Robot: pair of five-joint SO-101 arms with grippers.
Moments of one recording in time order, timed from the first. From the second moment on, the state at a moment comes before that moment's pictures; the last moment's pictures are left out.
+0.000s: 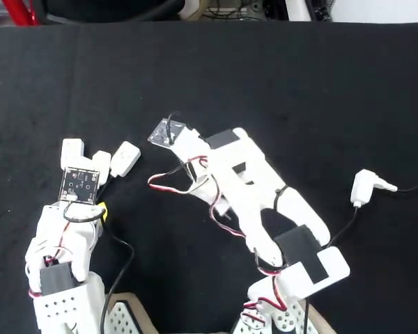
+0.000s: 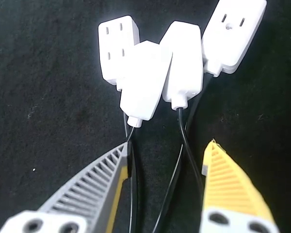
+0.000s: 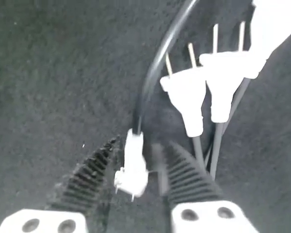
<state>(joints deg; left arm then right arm) -20.7 -103.9 96.3 58.4 -26.3 -25.1 3.6 26.8 65.9 33.9</state>
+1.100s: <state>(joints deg) -20.7 -103.9 96.3 58.4 -26.3 -27.2 13.3 24.0 73.1 32.6</state>
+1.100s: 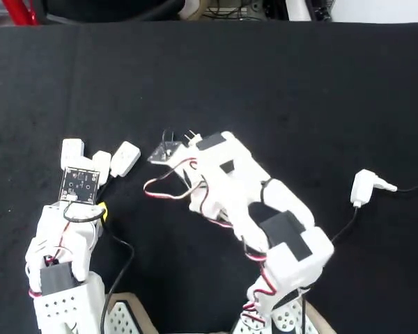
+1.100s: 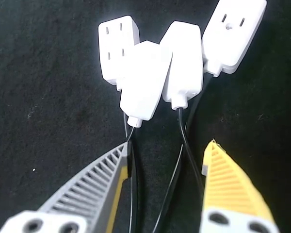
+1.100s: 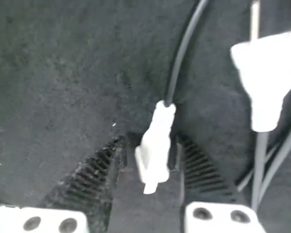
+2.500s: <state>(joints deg) -16.7 -103.9 96.3 58.4 -24.2 -26.5 -50.3 55.3 39.7 21.5</state>
